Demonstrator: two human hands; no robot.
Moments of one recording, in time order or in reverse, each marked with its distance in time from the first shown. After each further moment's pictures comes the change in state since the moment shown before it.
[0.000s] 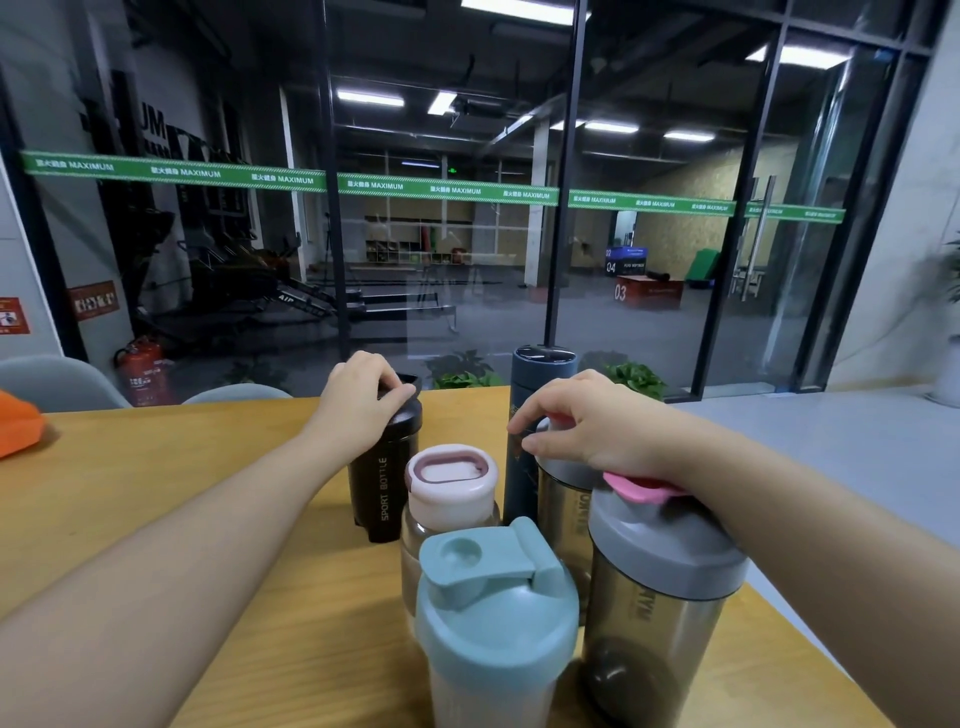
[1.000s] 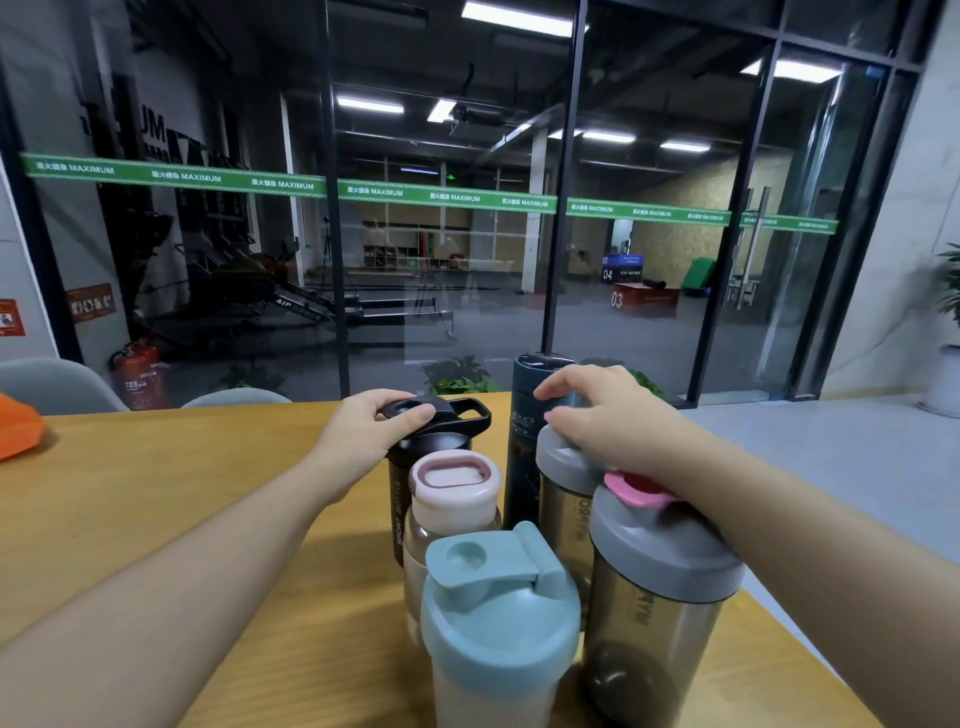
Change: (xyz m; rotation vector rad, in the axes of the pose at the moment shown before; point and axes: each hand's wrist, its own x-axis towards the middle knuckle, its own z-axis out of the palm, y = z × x) left_hand -0.021 -0.006 0.008 -0.625 -0.161 -0.188; right_hand 0.003 0.000 0.000 0.080 0.203 0.190
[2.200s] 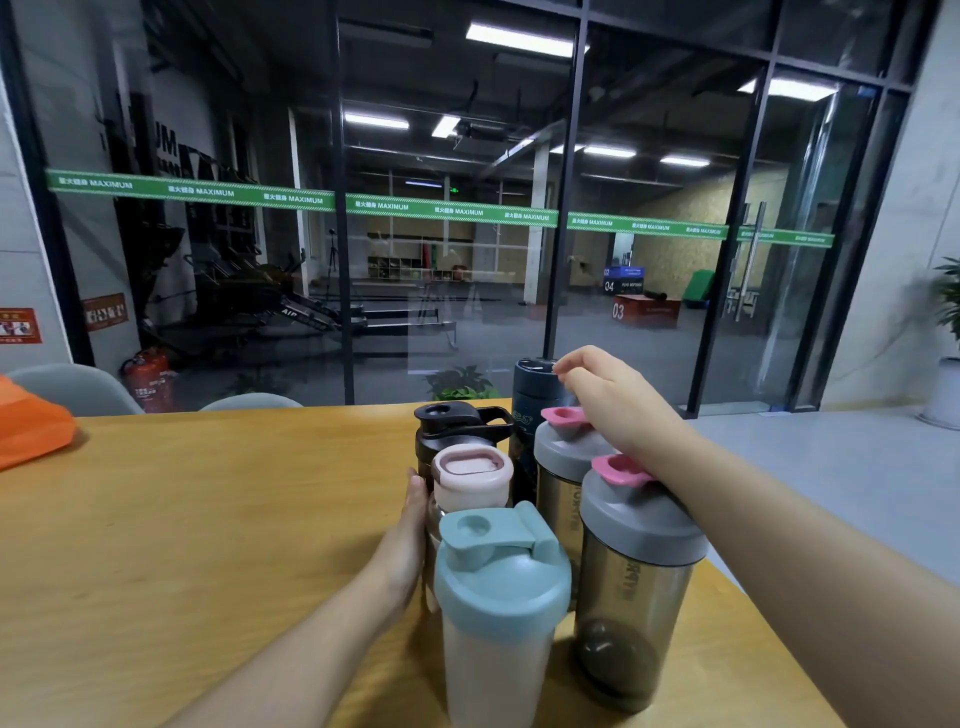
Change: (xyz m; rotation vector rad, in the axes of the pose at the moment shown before) left_hand -0.092 -0.030 0.060 -0.532 -0.101 -0.385; right_hand -0.007 -0.002 -0.006 0.320 0.200 0.067
